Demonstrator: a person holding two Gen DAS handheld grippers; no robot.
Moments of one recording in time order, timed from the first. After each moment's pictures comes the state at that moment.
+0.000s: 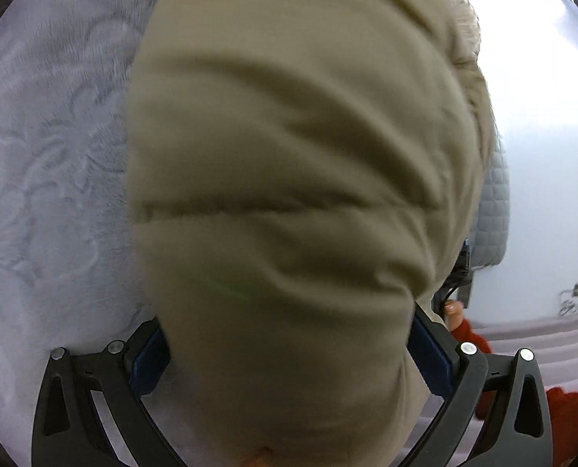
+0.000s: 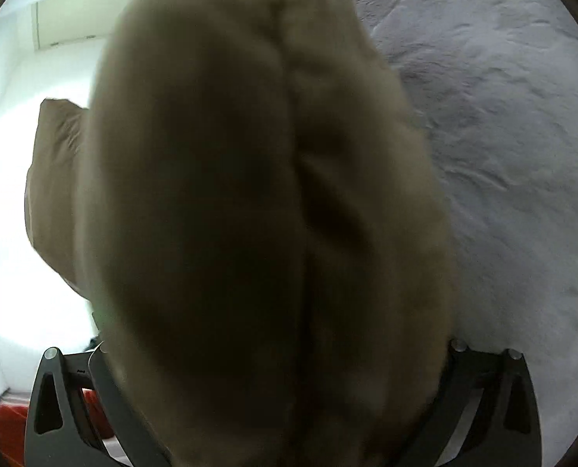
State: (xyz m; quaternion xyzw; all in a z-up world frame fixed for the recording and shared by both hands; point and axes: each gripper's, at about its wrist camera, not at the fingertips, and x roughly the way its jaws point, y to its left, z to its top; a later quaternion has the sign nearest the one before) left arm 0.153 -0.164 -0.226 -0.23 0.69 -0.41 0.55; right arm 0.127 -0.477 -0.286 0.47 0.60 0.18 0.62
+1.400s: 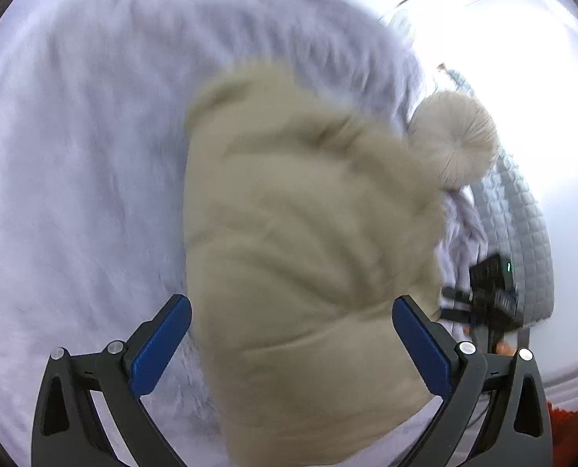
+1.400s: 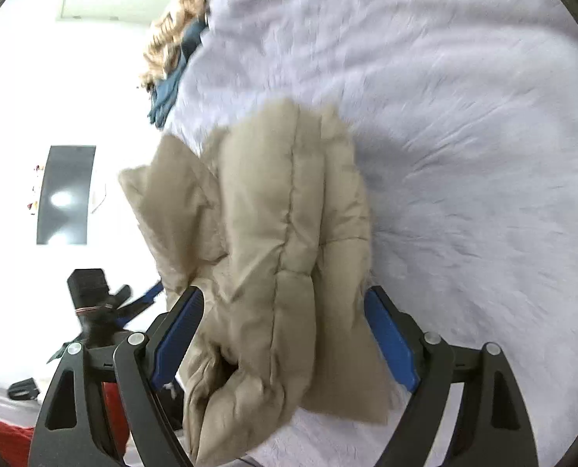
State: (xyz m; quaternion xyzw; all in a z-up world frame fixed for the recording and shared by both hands) left arm 0.178 0.054 -0.083 -0.19 0.57 -0.28 0.75; right arm 0.133 -0.300 -0.176 0.42 0.57 0.16 0.69
